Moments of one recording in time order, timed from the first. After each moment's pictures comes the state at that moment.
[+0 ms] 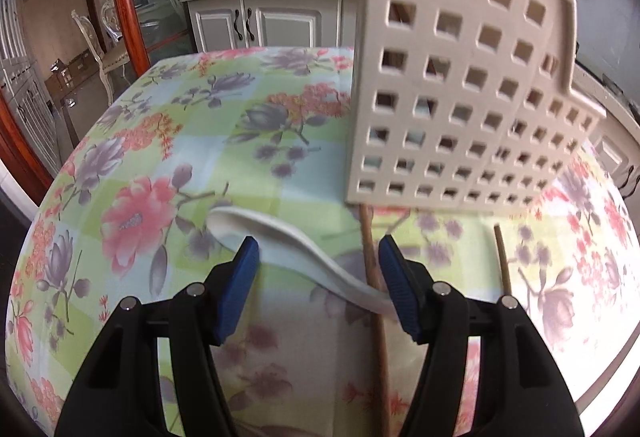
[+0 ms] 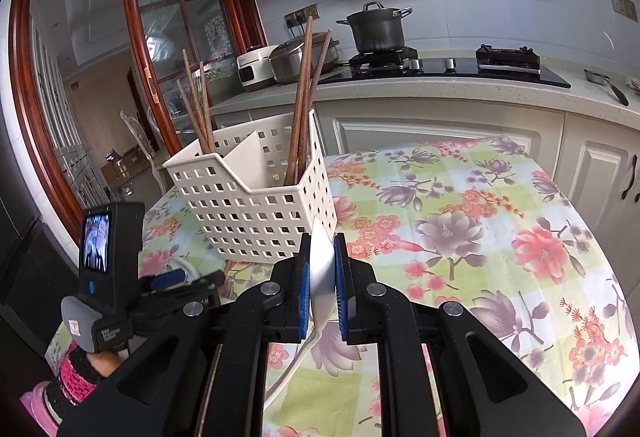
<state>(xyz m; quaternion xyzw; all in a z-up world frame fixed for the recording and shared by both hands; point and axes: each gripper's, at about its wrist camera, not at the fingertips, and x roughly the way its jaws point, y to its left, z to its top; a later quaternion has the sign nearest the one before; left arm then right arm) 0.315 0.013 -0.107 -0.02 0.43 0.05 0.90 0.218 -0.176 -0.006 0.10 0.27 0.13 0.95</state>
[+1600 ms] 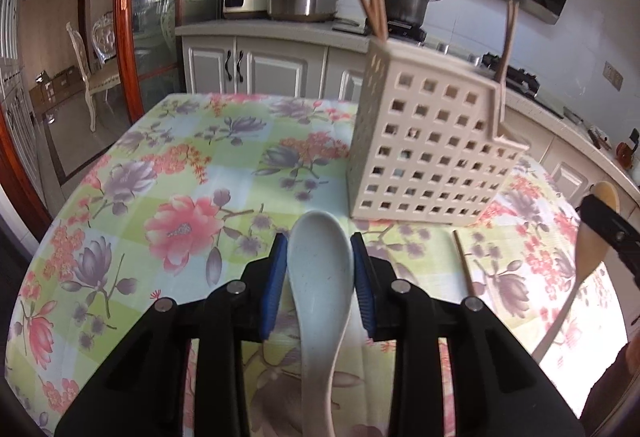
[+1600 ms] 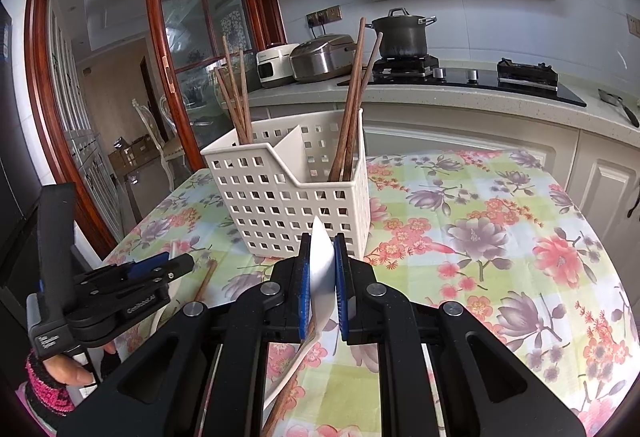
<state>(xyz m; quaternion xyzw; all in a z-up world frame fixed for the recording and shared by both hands) 0.252 0.045 -0.063 -0.06 0.33 0.00 0.94 0.207 -0.141 0.002 0.07 0.26 0.15 0.95</state>
